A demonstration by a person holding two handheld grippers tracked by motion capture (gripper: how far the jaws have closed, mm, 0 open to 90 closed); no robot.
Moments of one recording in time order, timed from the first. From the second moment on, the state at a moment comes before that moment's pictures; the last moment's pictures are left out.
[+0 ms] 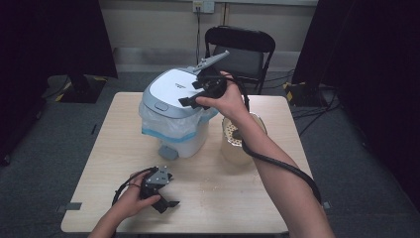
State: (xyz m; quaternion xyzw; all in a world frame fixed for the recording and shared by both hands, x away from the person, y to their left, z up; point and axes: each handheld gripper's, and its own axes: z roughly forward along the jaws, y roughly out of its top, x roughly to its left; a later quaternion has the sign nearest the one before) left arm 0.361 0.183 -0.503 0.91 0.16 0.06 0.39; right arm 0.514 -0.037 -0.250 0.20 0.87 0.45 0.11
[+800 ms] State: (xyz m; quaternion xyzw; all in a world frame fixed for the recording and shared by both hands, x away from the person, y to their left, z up) left arm 0.361 0.183 -0.503 0.91 0.16 0.06 0.39; right arm 0.484 -0.079 -0.251 0.19 0.87 0.45 0.10
